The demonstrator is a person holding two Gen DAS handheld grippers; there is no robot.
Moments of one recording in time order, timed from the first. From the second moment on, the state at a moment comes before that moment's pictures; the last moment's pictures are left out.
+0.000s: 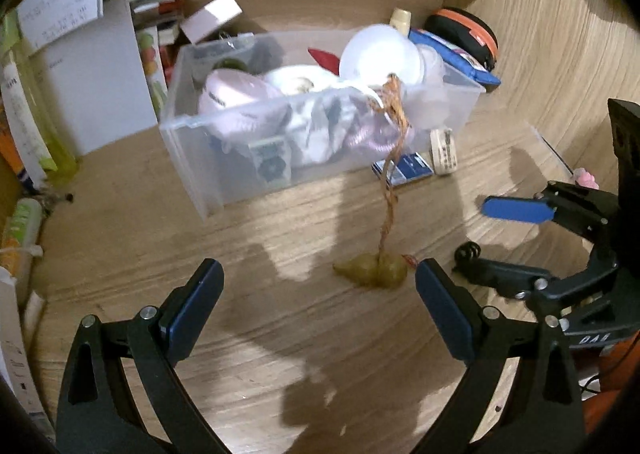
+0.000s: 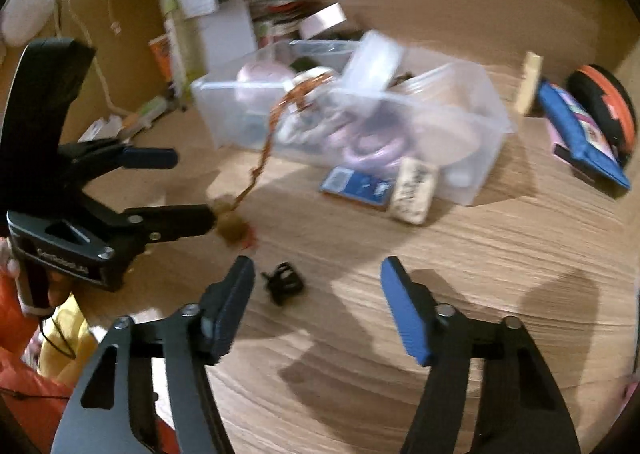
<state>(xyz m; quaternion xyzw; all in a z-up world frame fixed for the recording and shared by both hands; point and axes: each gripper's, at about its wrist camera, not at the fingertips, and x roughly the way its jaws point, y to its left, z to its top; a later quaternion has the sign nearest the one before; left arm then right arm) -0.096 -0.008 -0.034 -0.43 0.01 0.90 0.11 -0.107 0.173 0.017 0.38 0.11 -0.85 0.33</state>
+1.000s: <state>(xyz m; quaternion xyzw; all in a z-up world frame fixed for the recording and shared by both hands) -0.105 0.017 -0.043 -0.43 0.06 0.89 0.14 -0.100 0.187 0.023 0.39 0.09 -0.85 0.34</state>
